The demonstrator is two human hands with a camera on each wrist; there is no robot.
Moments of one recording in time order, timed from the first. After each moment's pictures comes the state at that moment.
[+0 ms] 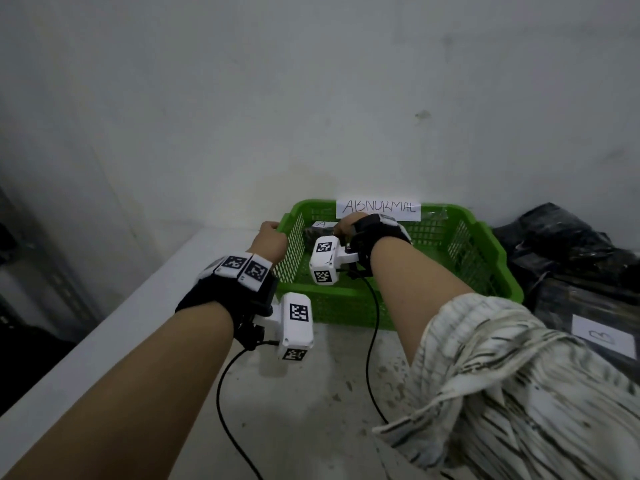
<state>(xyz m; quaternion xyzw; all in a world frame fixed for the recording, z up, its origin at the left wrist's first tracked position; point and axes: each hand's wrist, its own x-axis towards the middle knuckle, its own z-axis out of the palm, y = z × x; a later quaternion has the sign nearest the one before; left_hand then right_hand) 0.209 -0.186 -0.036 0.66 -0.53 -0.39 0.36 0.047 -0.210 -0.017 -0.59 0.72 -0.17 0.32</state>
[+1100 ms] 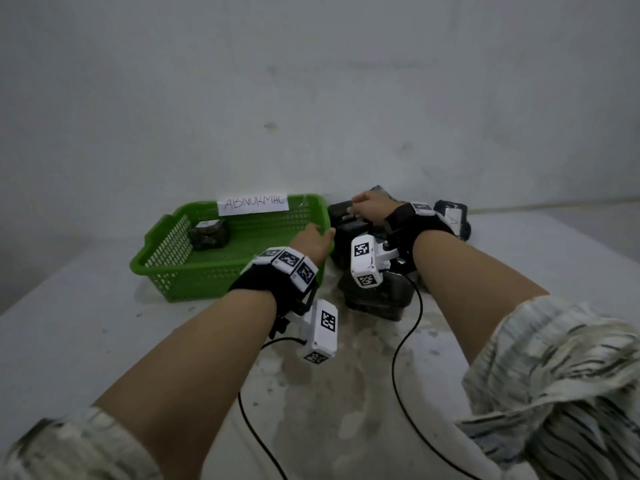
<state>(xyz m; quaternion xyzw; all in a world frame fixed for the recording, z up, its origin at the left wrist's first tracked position) -0.034 -0.033 -0.018 0.56 -0.78 -0.24 0.15 -0.194 -0.059 0.004 -0.55 0.72 -0.34 0.24</state>
